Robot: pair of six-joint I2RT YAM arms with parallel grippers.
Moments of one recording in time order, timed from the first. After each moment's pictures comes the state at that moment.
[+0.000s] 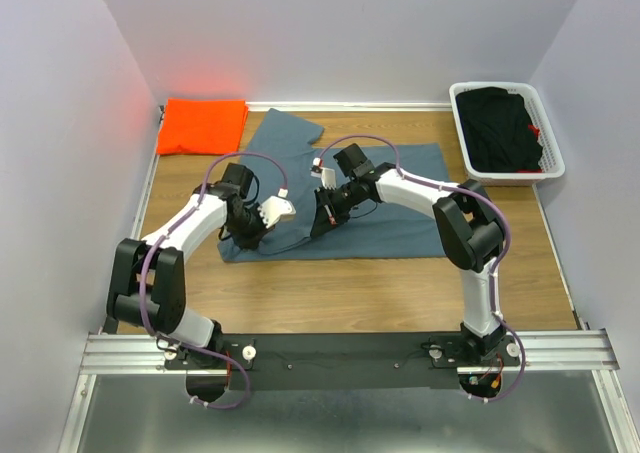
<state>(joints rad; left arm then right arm) -0.25 1.50 0.93 -0.79 0.35 0.83 0.64 2.07 1.46 -0.43 -0.81 0.30</state>
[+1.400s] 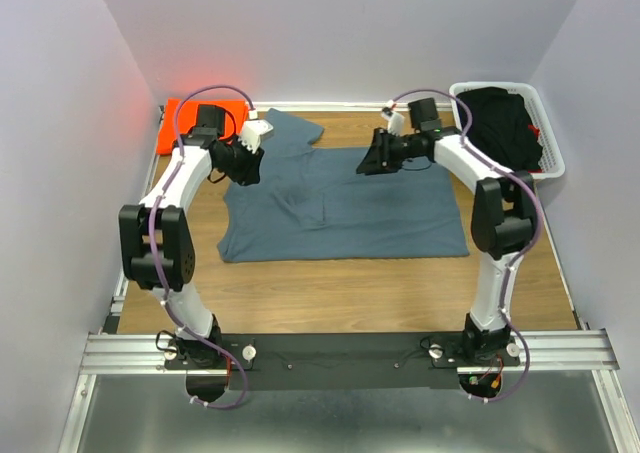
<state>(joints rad) -0.06 1.79 1.46 -0.68 0.53 0.58 0.29 2.08 1.64 -0.43 -0.81 0.29</state>
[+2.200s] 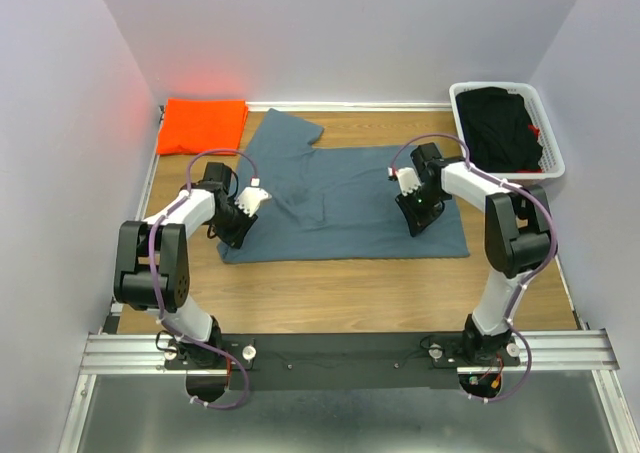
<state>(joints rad) -0.07 1.62 0.95 -0.69 0.27 0.65 0.25 1.88 1.24 -0.80 -0.17 -0.34</state>
